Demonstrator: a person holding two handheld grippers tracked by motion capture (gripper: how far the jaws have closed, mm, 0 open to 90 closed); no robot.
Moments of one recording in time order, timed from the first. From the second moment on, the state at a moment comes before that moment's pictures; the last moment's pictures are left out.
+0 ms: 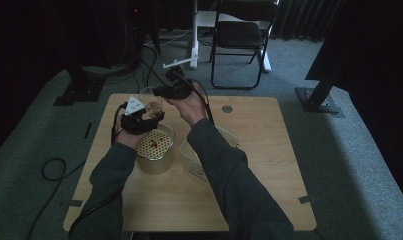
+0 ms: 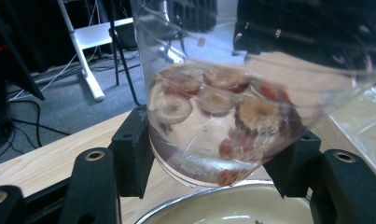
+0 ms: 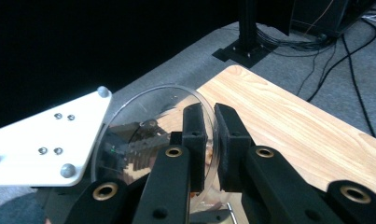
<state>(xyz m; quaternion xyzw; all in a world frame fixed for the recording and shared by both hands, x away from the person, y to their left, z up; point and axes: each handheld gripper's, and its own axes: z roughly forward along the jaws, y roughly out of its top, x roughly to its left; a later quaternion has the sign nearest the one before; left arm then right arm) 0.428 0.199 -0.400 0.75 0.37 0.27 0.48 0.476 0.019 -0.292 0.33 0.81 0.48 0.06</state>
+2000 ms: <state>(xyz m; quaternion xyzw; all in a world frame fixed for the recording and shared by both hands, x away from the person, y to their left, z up) 0.380 0.299 -0.426 0.75 0.41 0.38 0.34 0.408 -0.295 -0.529 0.56 0.73 0.33 0.24</state>
